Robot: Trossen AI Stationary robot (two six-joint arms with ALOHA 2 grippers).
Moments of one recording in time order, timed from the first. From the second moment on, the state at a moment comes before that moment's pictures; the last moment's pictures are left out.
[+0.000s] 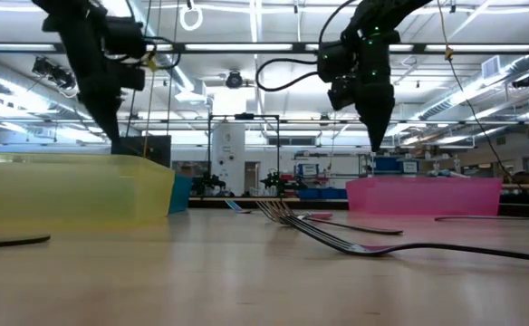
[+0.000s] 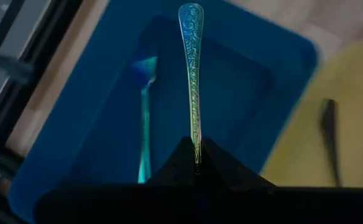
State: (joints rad) left arm 0.78 1.04 0.81 -0.89 -0.01 0.27; right arm -0.53 1.70 1.42 -1.24 0.01 -0.18
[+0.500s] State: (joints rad) left arm 0.96 1.05 0.78 -0.86 -0.01 0.26; right arm -0.47 1.60 1.41 -1.37 0.01 -0.01
